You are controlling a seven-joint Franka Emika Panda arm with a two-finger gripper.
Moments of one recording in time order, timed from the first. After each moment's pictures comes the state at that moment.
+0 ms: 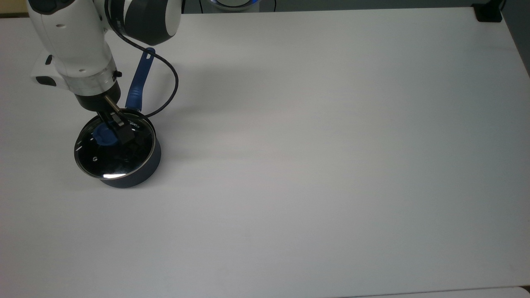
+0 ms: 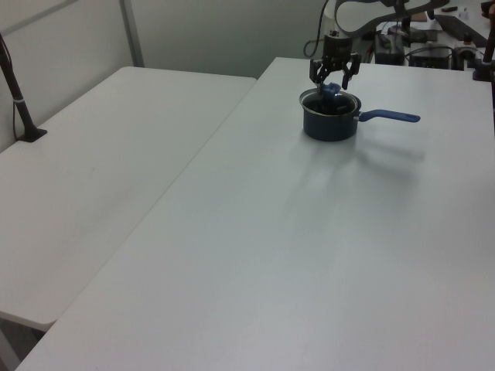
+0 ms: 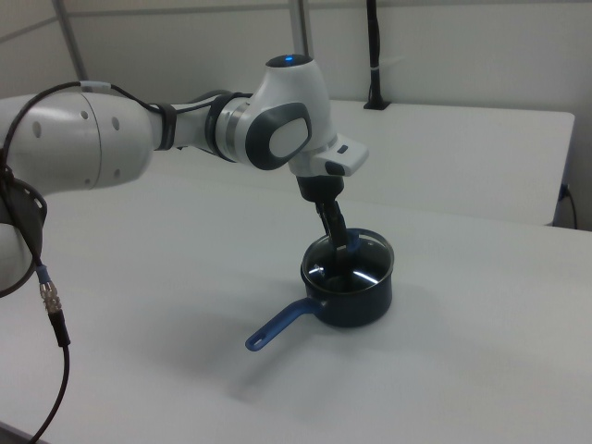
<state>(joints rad) -0.11 0.48 -0.18 -1.45 0.01 2.03 0.56</state>
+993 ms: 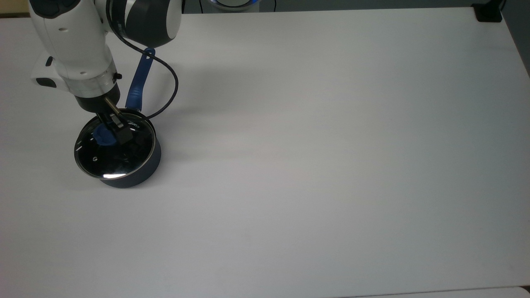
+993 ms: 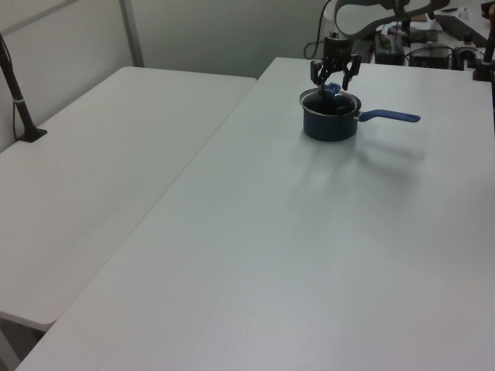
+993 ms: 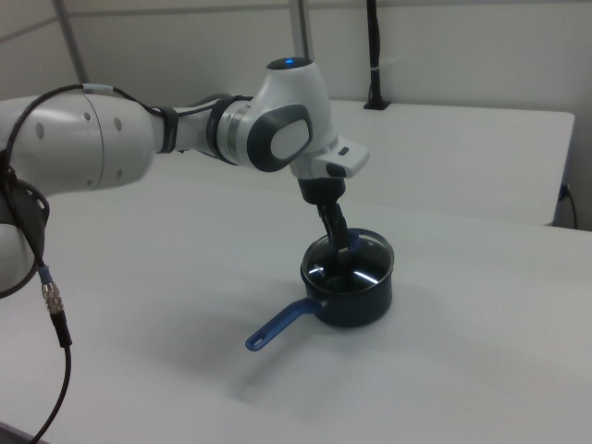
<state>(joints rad) -0.11 0.48 -0.18 -1.44 -0.01 2.04 0.56</state>
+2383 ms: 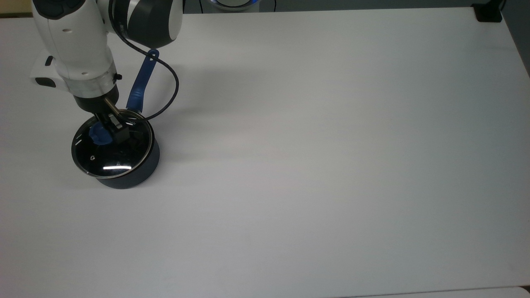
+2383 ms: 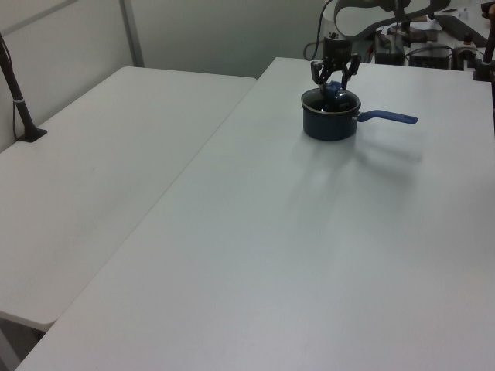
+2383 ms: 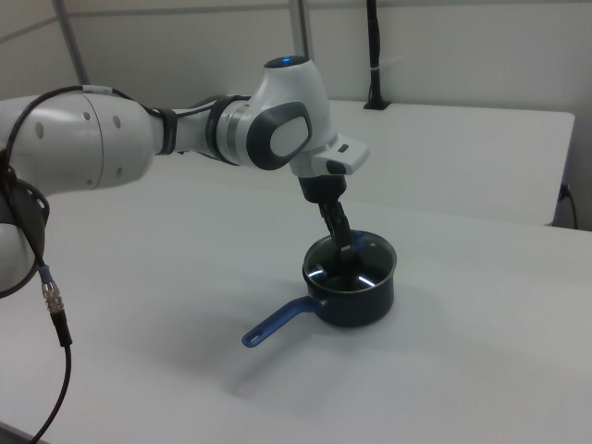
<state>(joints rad) -0.11 0.48 -0.18 -1.44 -0.05 2.04 0.57</state>
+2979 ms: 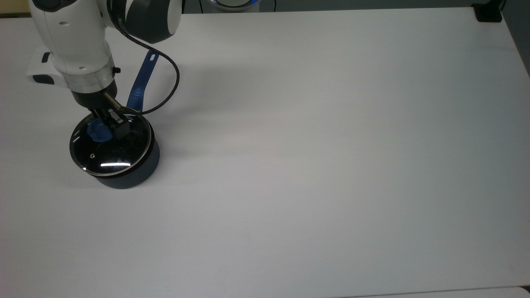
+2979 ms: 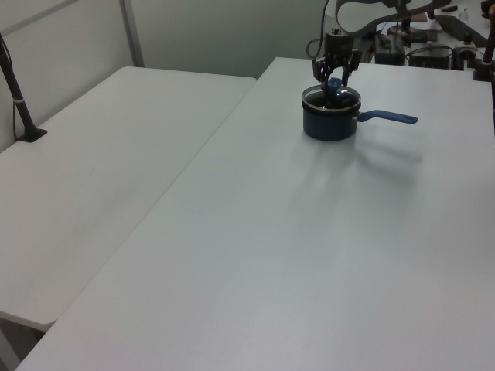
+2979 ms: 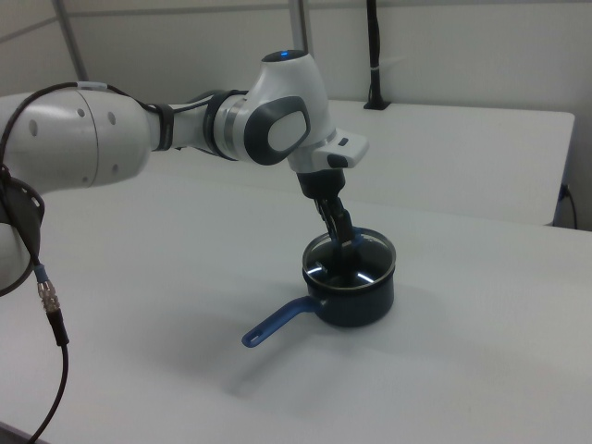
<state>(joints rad) -0.11 0.47 -0.18 -1.44 -0.05 2.02 0.49</state>
